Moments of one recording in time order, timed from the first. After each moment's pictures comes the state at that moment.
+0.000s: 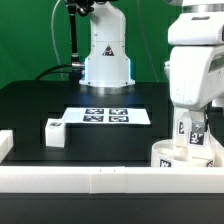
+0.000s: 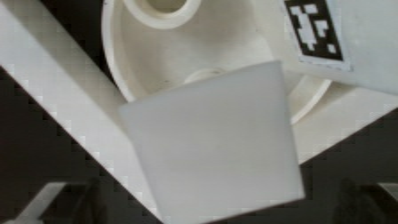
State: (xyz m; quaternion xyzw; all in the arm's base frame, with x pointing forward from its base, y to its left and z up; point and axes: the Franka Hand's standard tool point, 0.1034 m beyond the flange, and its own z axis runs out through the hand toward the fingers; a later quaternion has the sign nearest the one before) arm 0.629 0.114 0.081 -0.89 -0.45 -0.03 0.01
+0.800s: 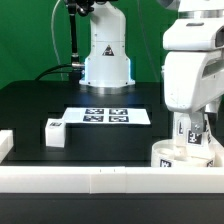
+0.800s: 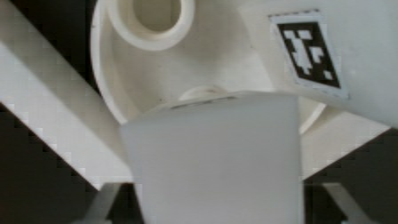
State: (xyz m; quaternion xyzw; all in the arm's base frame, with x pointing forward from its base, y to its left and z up) arm 0.624 0.111 0.075 -0.90 -0.43 -0.03 0.01
